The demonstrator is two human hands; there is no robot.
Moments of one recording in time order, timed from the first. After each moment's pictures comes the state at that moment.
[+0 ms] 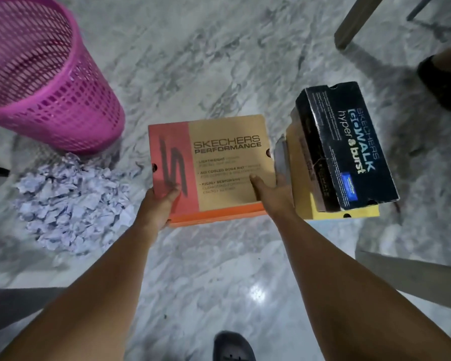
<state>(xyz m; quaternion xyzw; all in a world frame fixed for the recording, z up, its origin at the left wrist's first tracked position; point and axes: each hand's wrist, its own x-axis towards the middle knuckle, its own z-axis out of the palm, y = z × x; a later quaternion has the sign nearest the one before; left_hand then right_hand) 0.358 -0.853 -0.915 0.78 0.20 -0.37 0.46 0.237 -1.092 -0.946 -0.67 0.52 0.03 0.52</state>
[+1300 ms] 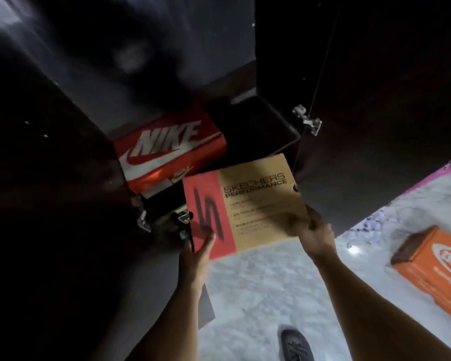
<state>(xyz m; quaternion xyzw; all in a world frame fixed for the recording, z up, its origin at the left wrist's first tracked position) -0.062 -0.211 -0.560 0.59 0.48 0.10 0.64 0.098 -0.438 -0.564 -0.84 0.03 0.18 0.51</state>
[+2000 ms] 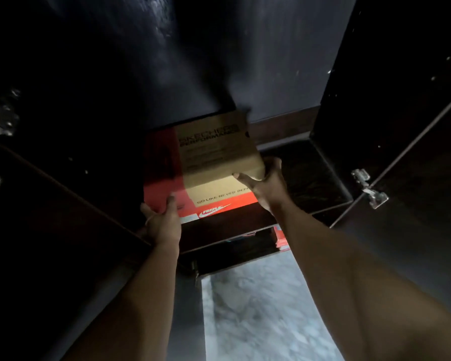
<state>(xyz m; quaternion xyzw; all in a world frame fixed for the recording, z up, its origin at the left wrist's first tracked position) 0.049 -0.029 -0.485 0.53 0.61 0.33 0.49 0.254 -0.152 -0.488 -0.75 -0.17 0.24 0.59</state>
